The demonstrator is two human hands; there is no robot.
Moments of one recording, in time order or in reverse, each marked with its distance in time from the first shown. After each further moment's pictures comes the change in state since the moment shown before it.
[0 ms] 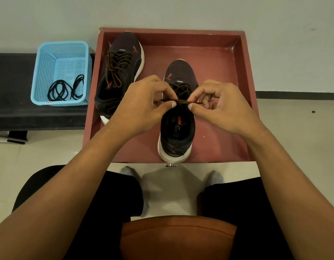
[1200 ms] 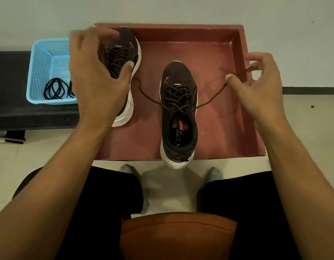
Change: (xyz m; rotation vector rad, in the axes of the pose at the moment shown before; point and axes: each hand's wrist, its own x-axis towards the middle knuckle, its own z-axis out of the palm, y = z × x) left_hand -0.001 -0.018 -0.036 0.066 0.624 -0.059; right_hand -0.009 0.014 -0.034 -0.025 0.550 0.403
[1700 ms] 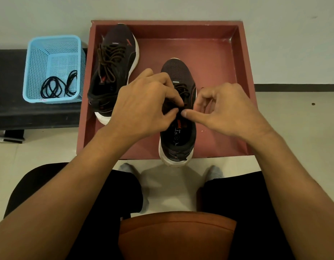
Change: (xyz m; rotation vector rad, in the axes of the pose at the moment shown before) left_hand -0.030 0.036 0.031 0.294 -0.597 0.364; right_hand -0.040 -0.033 0.014 -0.356 -0.504 -0.270
